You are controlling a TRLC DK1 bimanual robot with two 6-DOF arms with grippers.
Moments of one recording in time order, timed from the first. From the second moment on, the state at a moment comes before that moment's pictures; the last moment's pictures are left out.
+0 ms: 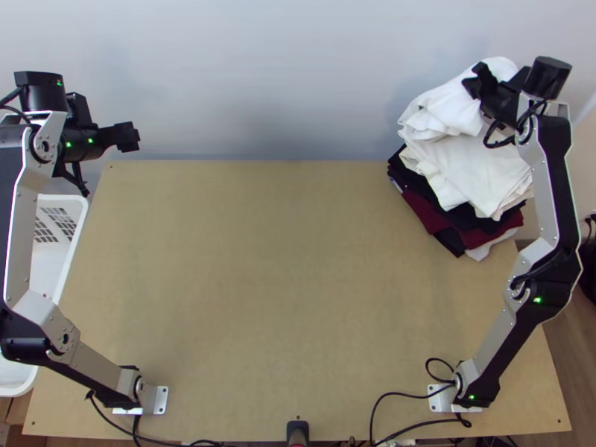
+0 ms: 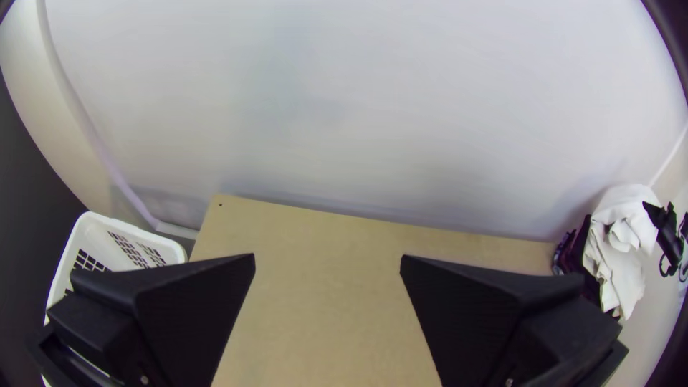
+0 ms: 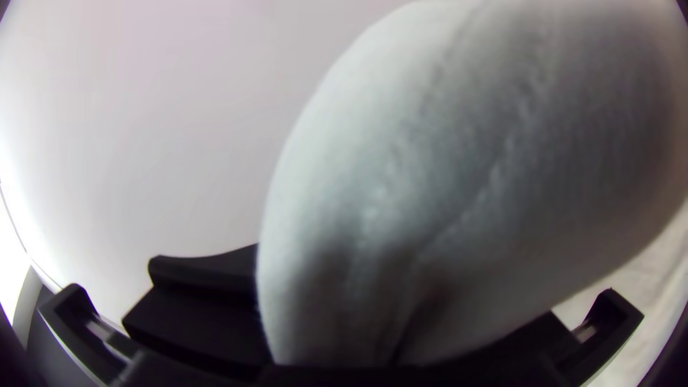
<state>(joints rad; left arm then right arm) 0.05 1.68 2.12 -1.09 -0.03 -0.13 -0.13 2.00 2.20 -0.48 -0.33 0.78</state>
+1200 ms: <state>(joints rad) 0.05 1.68 2.12 -1.09 -0.03 -0.13 -0.35 1.47 1.64 -0.39 0.20 0.48</state>
